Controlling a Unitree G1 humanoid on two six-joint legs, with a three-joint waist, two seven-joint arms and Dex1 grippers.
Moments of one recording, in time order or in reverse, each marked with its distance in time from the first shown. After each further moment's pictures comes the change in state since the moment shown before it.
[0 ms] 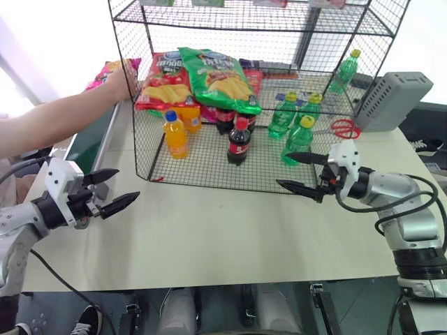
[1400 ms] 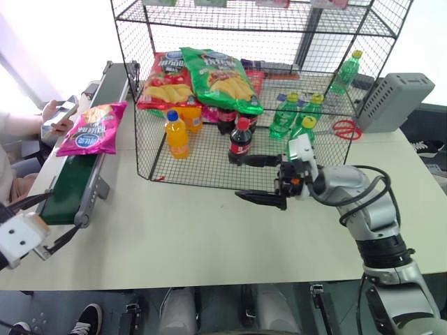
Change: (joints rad) left arm 0.449 0.004 0.286 0.169 0.542 -0.815 0.179; right arm -0.130 0.173 0.187 -0.080 0.132 0.220 0.049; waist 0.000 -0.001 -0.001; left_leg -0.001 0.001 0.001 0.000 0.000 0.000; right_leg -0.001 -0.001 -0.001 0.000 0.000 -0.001
